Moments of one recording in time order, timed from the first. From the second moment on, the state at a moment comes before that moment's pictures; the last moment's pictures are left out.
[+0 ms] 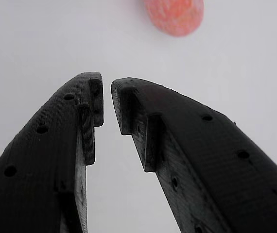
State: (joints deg) arm 61.8 86.5 93.1 67.2 -42.7
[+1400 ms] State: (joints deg) arm 61.9 86.5 93.1 57.7 -42.7
